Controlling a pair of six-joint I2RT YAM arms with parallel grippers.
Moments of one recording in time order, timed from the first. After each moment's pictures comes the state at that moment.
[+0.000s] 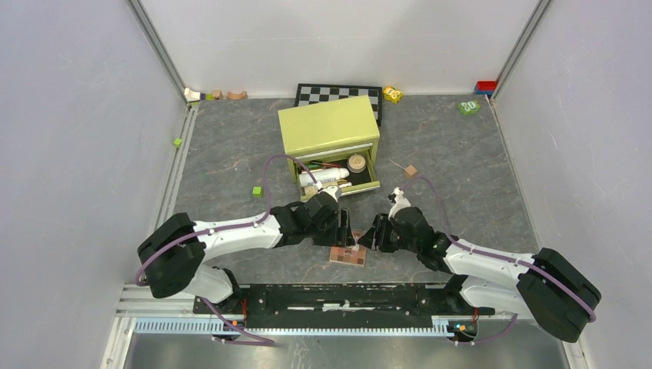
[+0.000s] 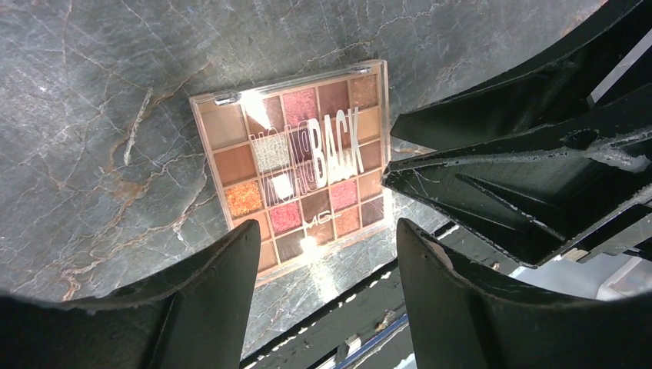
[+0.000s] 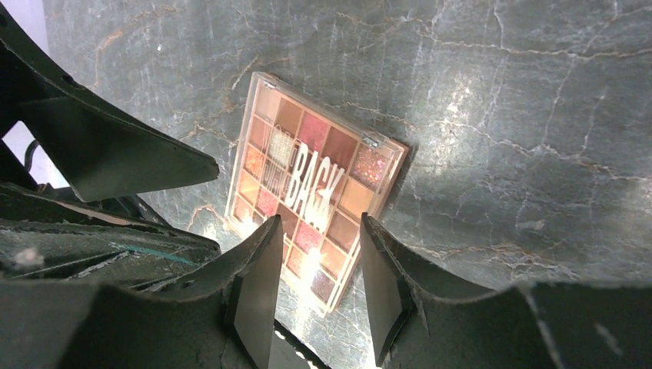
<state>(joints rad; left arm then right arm) -1.01 1.43 0.75 -0.20 0.03 -0.84 0.80 1.09 0.26 0.20 -0.10 0.86</state>
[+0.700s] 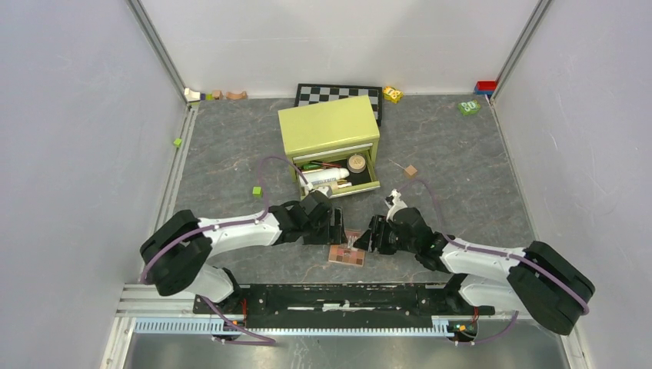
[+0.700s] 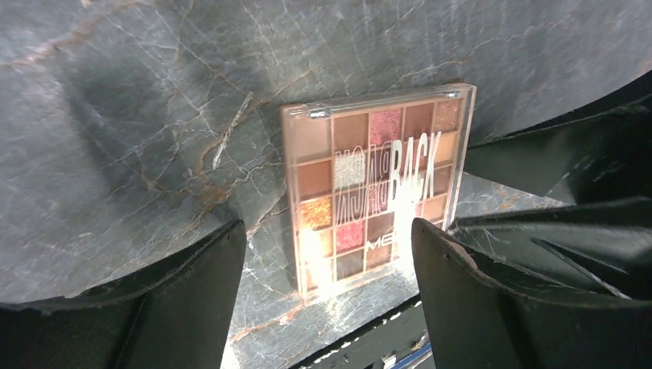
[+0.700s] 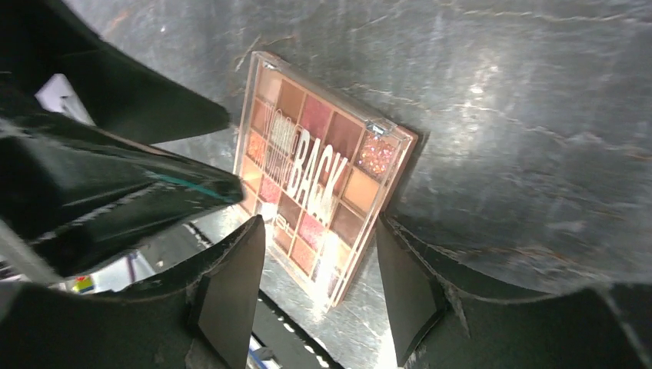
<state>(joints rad) -0.94 1.43 0.71 -0.21 0.00 -0.84 0.80 1.14 0.24 0.24 -0.14 0.88</state>
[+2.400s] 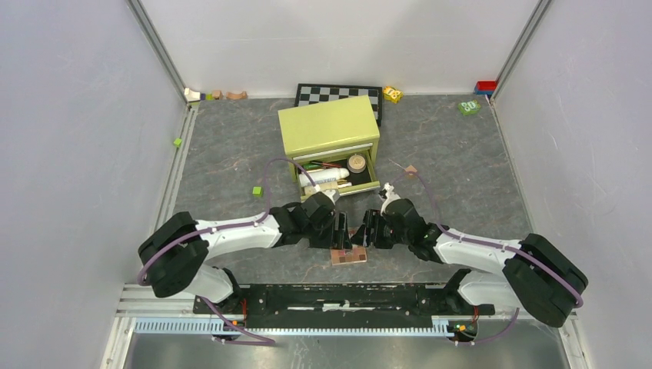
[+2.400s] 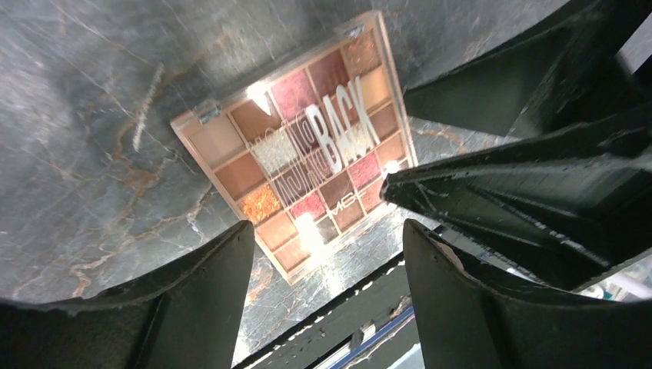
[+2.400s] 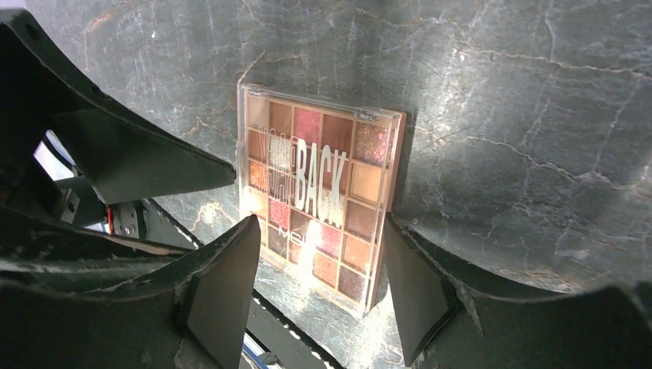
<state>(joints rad) -0.98 1.44 0.72 -0.19 0.11 -0.82 0.79 1.21 0.36 0.15 -0.17 0.85</state>
